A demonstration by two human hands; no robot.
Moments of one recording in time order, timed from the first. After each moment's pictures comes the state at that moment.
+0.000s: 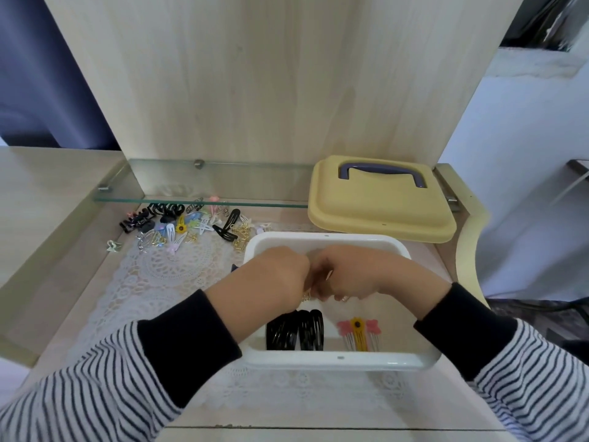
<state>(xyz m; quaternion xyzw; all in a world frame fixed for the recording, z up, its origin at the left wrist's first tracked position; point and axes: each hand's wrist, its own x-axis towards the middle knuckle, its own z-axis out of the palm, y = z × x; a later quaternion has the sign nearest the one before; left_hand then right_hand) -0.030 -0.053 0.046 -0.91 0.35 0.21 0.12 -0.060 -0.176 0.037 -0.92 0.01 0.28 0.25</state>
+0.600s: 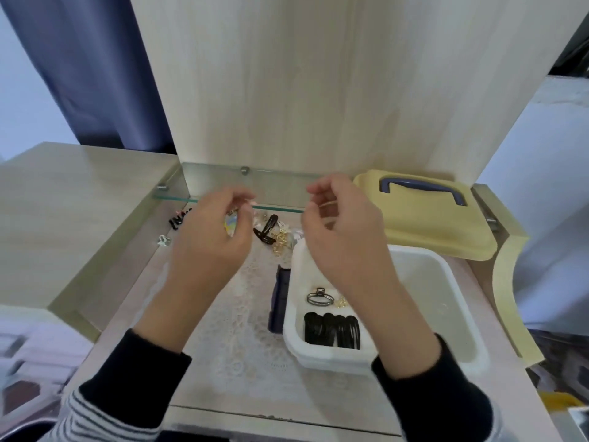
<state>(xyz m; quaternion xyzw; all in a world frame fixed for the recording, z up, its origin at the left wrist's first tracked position) 0.005 0.075 0.036 -0.84 0.20 -0.24 -0.44 -0.063 -0.071 0.080 -0.84 0.04 -0.30 0.45</state>
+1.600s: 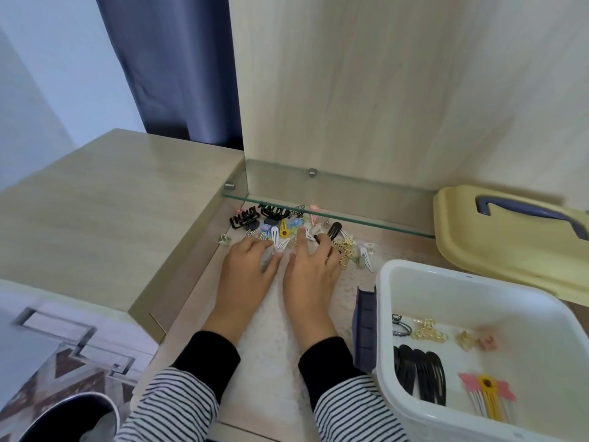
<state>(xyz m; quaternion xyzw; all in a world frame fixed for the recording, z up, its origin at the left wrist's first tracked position) 0.084 0.139 -0.095 -0.92 0.13 -0.18 -0.33 0.059 0.035 -0.091 -0.92 0.17 -0.29 0.17</state>
